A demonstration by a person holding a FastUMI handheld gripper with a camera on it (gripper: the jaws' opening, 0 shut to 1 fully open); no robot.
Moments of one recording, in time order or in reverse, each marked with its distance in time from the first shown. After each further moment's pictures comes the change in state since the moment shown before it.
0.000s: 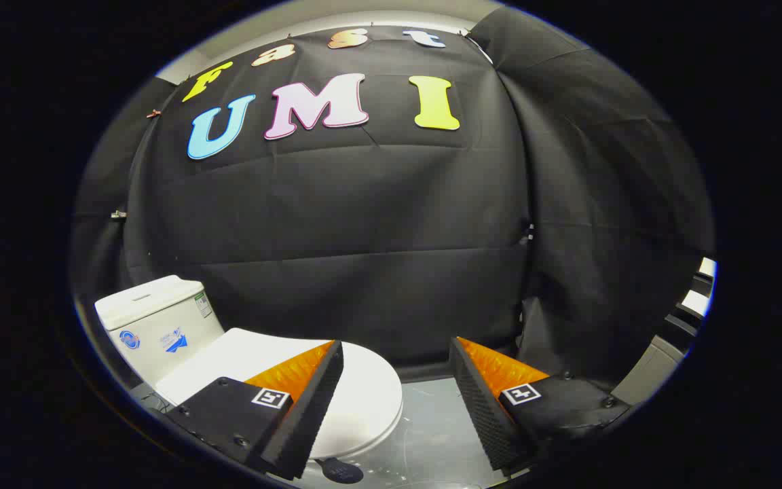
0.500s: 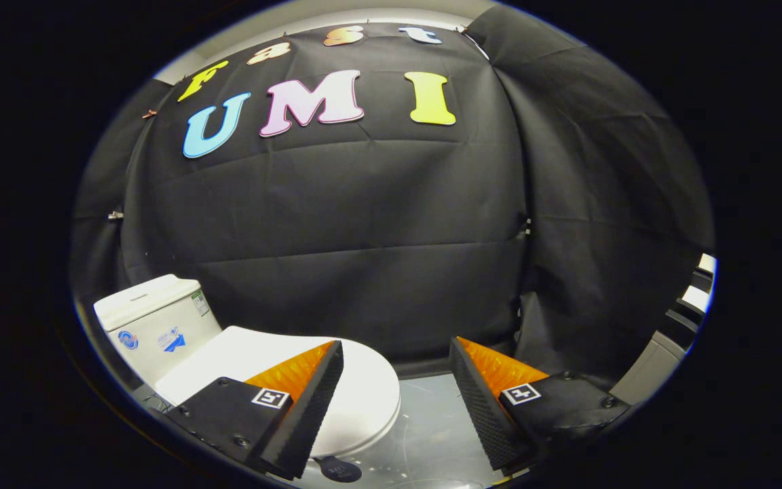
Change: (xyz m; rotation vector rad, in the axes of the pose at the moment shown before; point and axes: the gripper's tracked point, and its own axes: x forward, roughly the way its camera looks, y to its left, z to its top) arm 0.001 -0.003 -0.005 0.002 0.018 -0.009
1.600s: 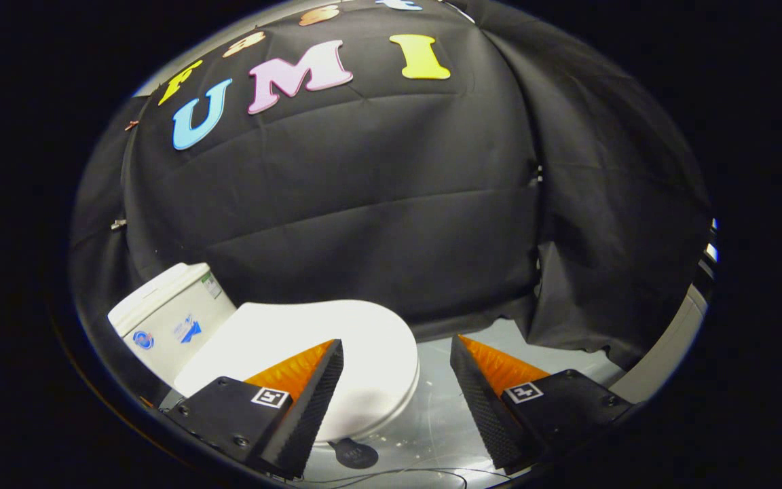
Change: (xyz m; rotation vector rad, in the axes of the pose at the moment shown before) arm 0.003 0.007 -0.055 0.095 0.218 0.061
